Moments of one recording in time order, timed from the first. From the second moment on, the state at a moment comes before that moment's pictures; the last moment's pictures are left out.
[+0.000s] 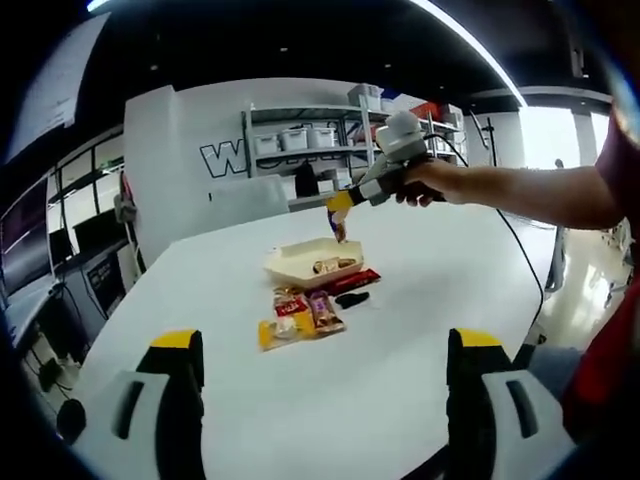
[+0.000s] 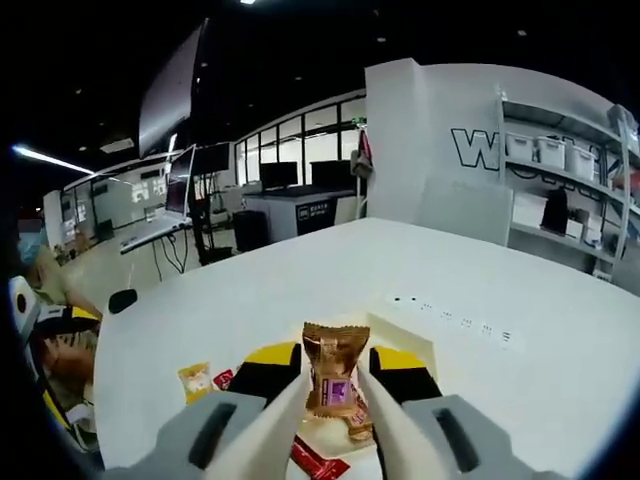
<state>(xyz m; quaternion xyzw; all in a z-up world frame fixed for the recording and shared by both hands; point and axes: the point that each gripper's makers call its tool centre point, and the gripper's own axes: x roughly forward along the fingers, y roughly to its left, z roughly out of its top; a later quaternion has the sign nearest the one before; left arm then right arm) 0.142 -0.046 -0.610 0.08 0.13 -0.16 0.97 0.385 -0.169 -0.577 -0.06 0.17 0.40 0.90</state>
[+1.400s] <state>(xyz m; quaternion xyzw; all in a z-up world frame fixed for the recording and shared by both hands) 0.132 -0.058 -0.601 0.09 0.12 -0.18 0.97 0.351 -0.191 -0.584 -0.07 0.18 0.41 0.89</state>
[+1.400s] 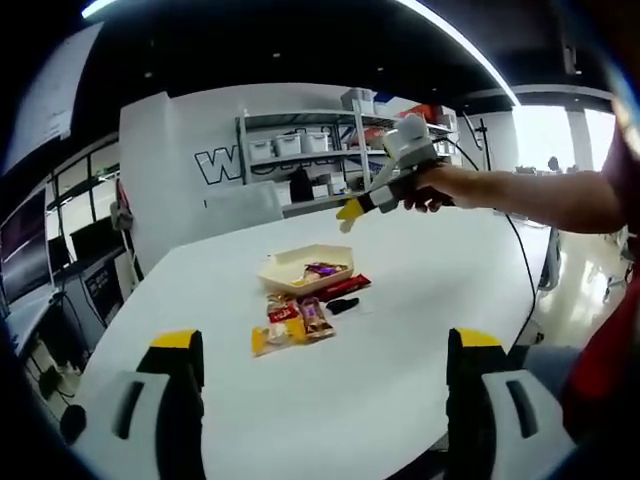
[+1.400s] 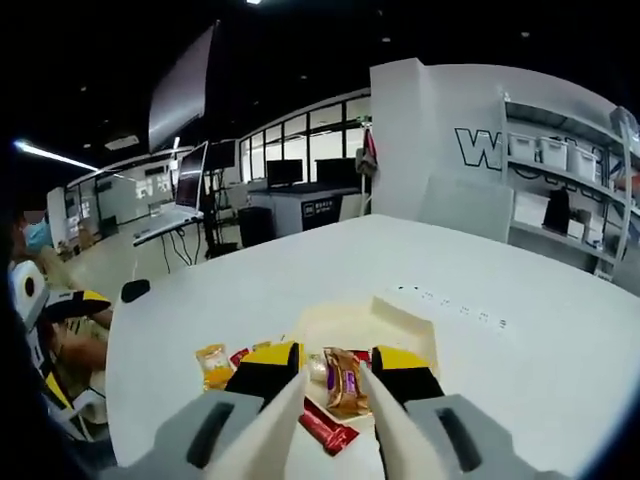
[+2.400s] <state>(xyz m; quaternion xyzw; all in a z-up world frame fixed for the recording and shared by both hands) 0.129 -0.061 -0.606 0.09 0.13 -0.18 0.97 0.327 -0.182 -0.631 -0.05 0.21 0.43 0.87</state>
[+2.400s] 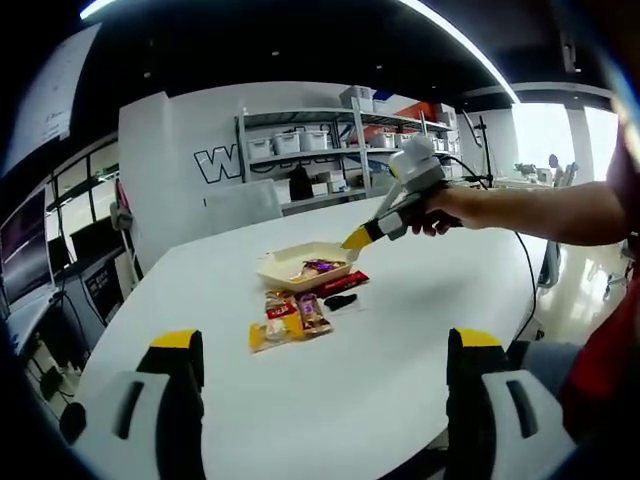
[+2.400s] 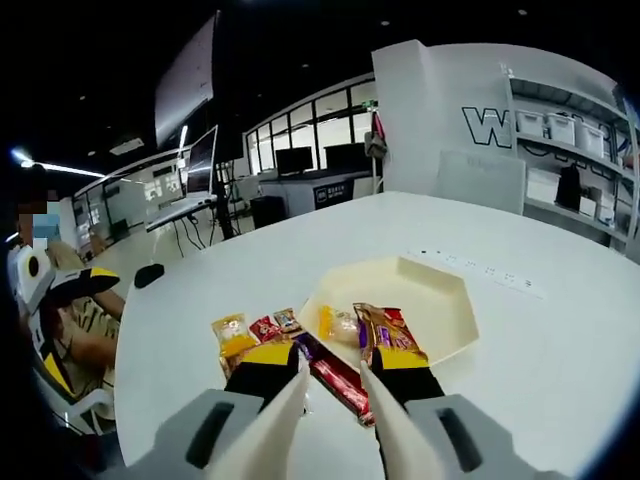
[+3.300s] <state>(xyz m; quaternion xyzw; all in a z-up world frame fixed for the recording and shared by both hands) 0.128 -0.050 -0.610 0.09 0.13 -0.16 0.97 0.326 -0.170 -0.659 -0.07 0.23 0.44 0.86</state>
